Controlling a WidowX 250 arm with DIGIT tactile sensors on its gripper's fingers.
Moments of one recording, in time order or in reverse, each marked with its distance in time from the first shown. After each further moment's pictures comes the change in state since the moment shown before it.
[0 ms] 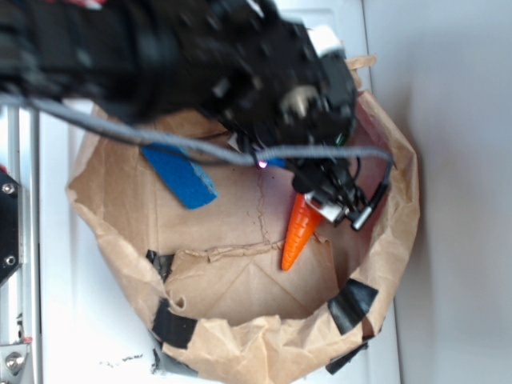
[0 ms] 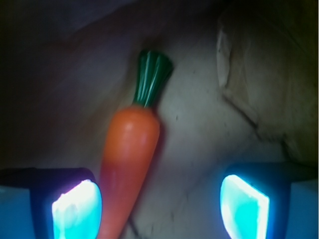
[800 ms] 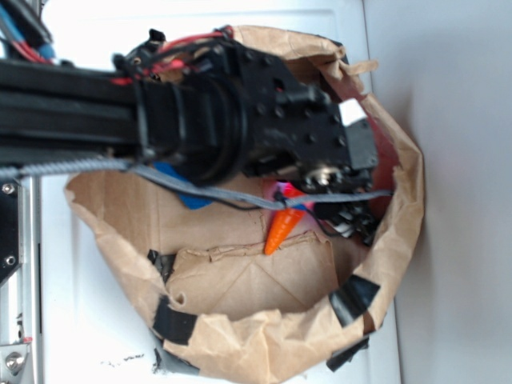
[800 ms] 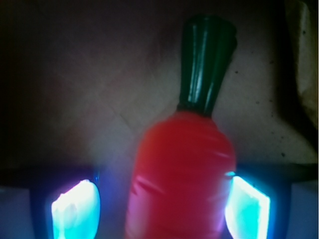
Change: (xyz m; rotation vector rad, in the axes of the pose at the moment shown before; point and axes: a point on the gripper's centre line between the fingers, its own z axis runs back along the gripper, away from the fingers) arm 0.010 -0.016 -0.037 0.038 -0.086 -0.046
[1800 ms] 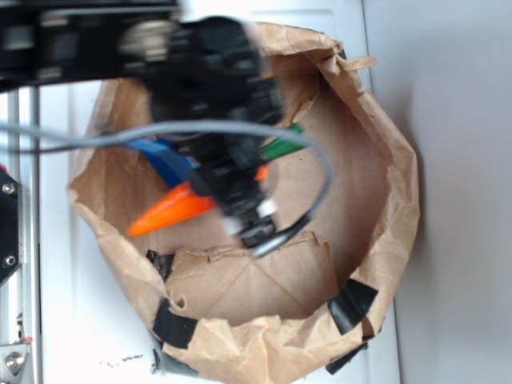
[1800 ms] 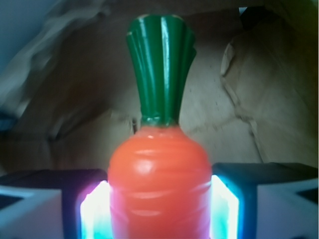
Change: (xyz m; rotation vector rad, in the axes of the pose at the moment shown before) arm -0.043 0.044 0.131 -0.209 0.032 -0.345
